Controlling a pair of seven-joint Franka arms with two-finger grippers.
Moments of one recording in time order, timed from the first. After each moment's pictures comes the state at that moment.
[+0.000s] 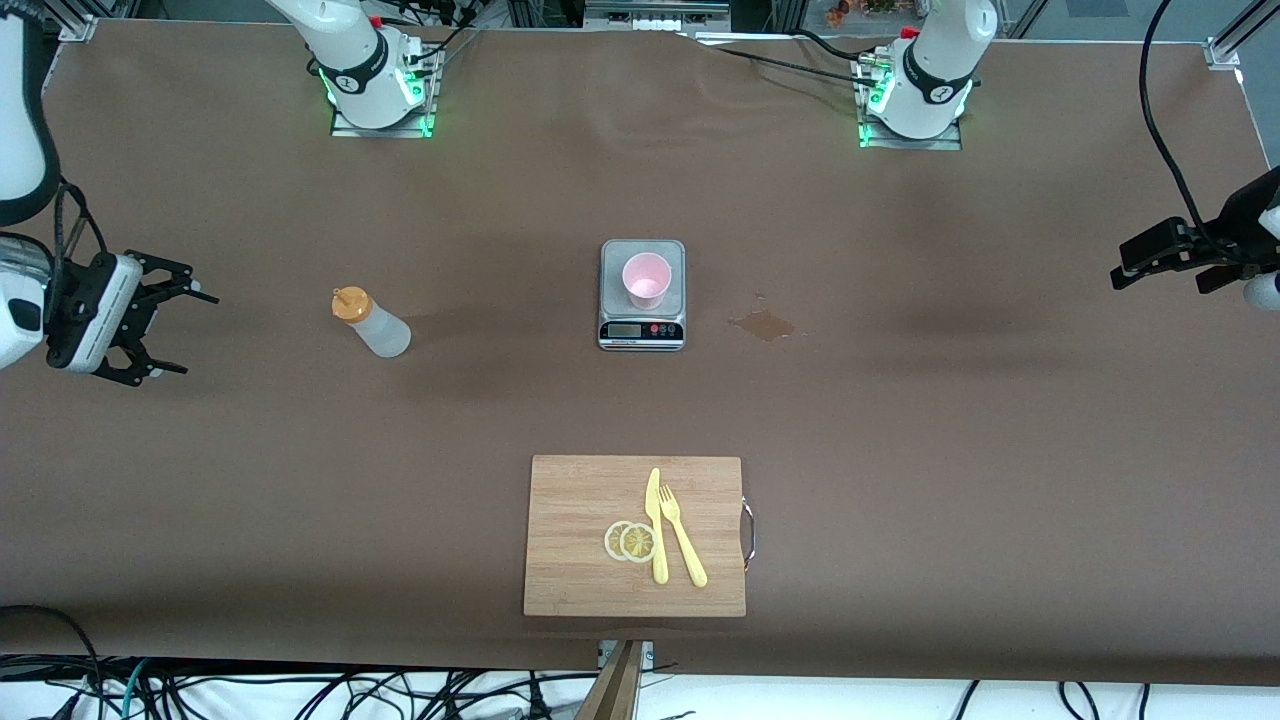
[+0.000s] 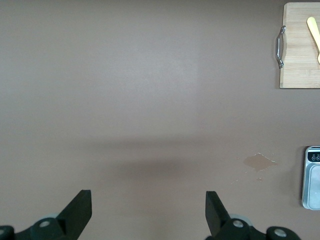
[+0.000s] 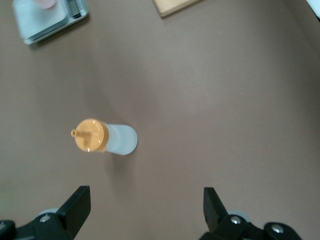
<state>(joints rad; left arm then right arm) 0.10 0.06 -0.03 -1.57 -0.05 1.62 0.06 0.04 0.21 -0.20 -1.71 0.34 1.81 -1.38</state>
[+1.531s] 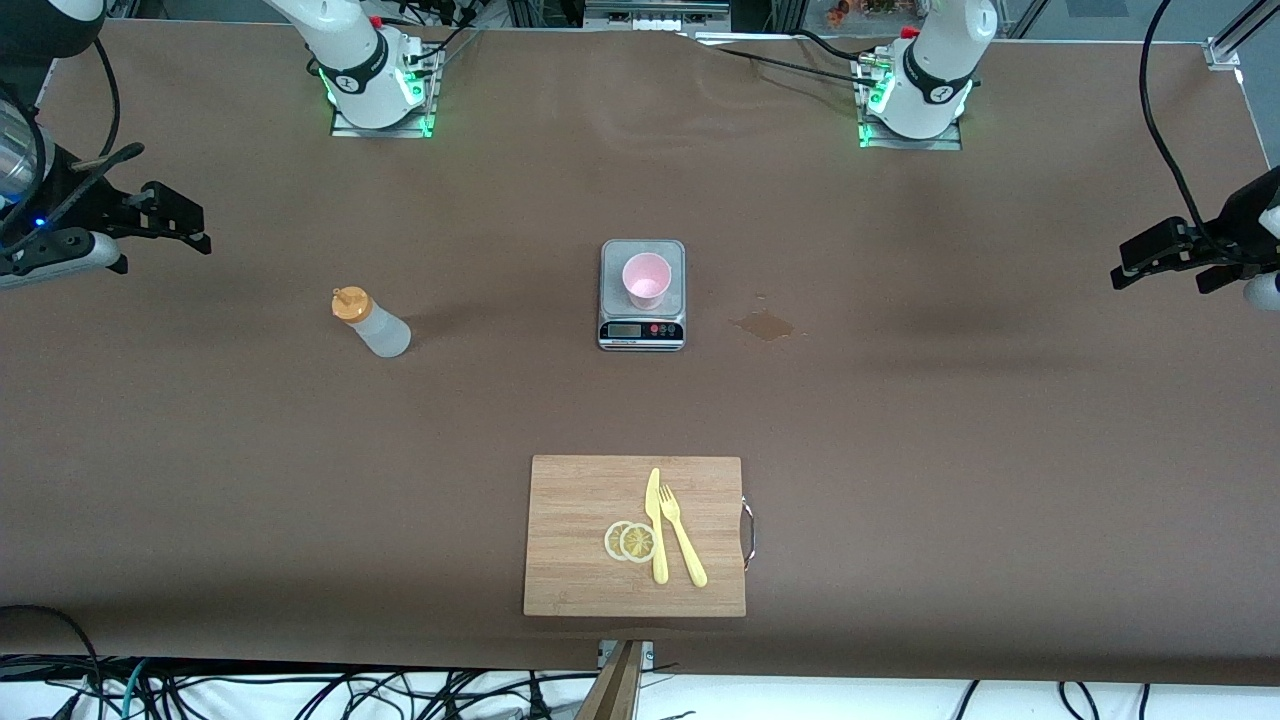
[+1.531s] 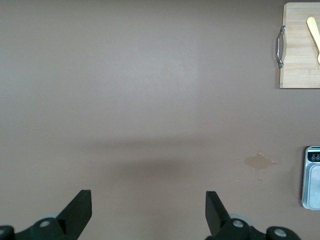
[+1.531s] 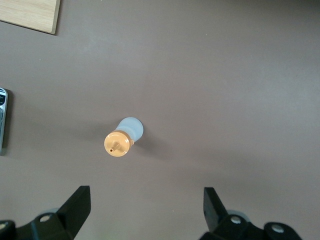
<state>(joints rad) 0.10 0.06 -0.03 -1.57 -0.05 1.62 0.06 0.09 -0.02 -0.09 -1.72 0.03 1.68 -0.24</state>
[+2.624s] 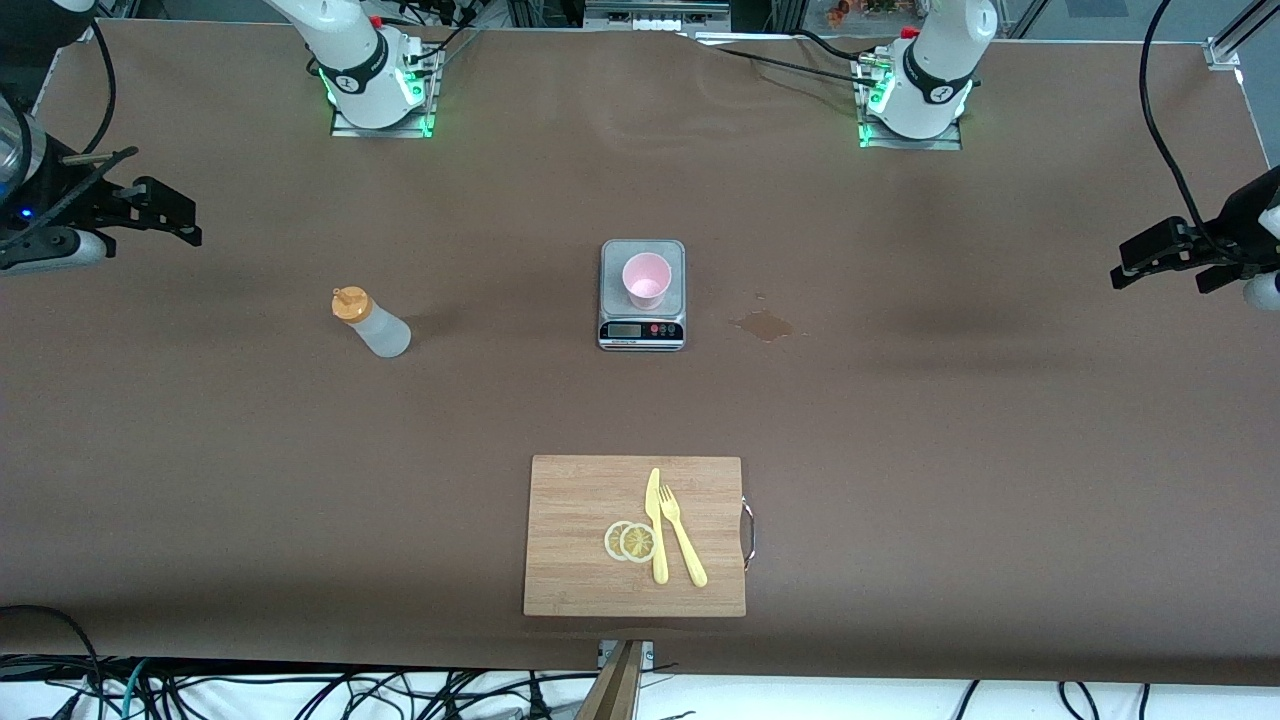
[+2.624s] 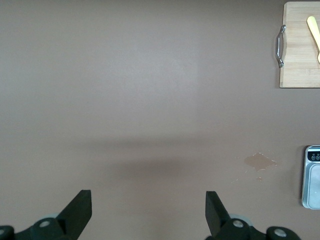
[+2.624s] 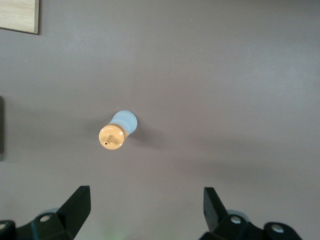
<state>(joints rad) 0.10 0.06 -0.03 -1.57 -0.05 1.61 0.06 0.09 -0.02 -0.09 -1.69 -0.01 1.62 -0.15</state>
